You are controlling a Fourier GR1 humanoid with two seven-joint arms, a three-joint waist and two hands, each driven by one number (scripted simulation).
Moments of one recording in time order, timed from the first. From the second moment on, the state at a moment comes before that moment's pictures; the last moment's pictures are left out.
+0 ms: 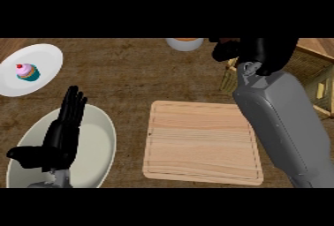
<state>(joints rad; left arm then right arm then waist) 0.00 0.18 -0.13 -1.67 0.14 0.27 -0.02 -0.90 -0.19 0.20 -1.43 1.11 -0.11 1.16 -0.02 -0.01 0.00</state>
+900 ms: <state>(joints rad) 0.01 0.16 -0.11 -1.67 0.13 0.21 -0.03 -0.63 -0.26 0.03 -1.53 1.10 0.00 1.01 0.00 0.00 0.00</state>
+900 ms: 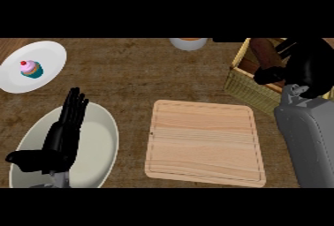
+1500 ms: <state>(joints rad) -0.02 0.14 -0.08 -1.69 0.10 0.20 0.02 -0.54 -0.24 -0.08 -1.48 1.10 -0.11 0.95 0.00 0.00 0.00</state>
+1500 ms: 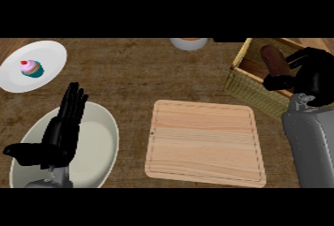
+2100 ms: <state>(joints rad) -0.01 0.11 -0.07 -1.68 0.07 0.18 0.01 -0.47 -0.24 -0.14 -1.47 1.03 -0.19 0.84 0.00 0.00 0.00</state>
